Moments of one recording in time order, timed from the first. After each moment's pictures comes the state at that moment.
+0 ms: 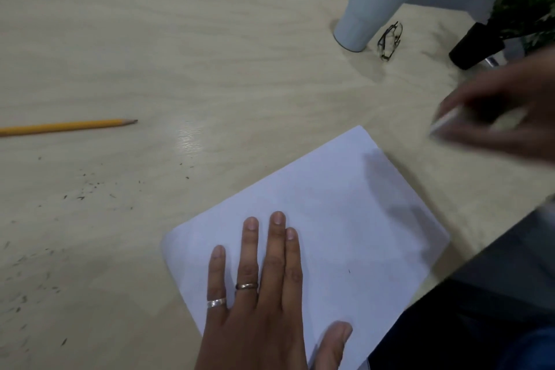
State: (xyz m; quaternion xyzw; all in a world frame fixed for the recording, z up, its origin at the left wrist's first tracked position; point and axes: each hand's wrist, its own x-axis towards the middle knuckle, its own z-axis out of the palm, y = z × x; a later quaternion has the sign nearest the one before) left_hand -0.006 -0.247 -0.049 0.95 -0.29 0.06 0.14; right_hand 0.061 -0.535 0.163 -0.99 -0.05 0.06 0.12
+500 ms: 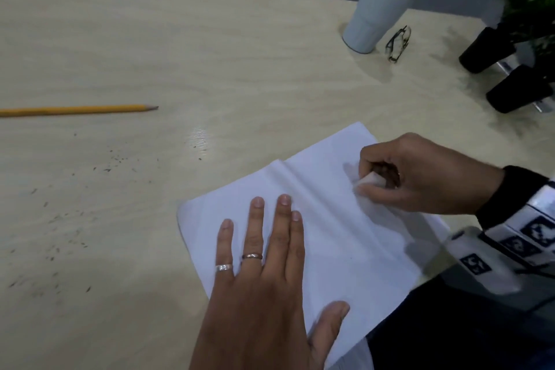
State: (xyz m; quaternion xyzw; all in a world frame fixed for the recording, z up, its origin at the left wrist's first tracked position) left_hand -0.007 -0.247 -0.036 0.94 -0.30 0.01 0.14; right_hand 0.070 -0.528 0.064 -0.97 -0.10 0.19 0.14
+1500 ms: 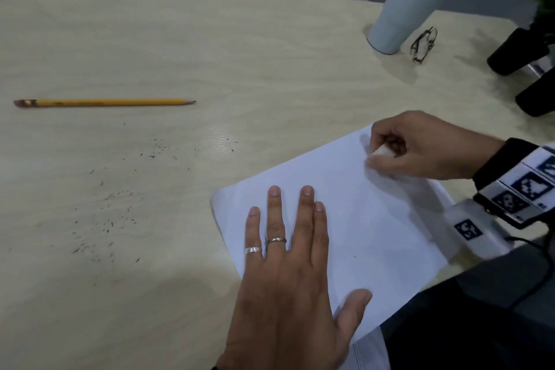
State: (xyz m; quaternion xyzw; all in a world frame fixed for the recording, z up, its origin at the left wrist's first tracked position) left_hand -0.012 -0.244 -0.032 0.94 -0.30 -0.03 0.16; right_hand 0.105 -0.515 0.061 -0.98 -0.04 0.17 0.12
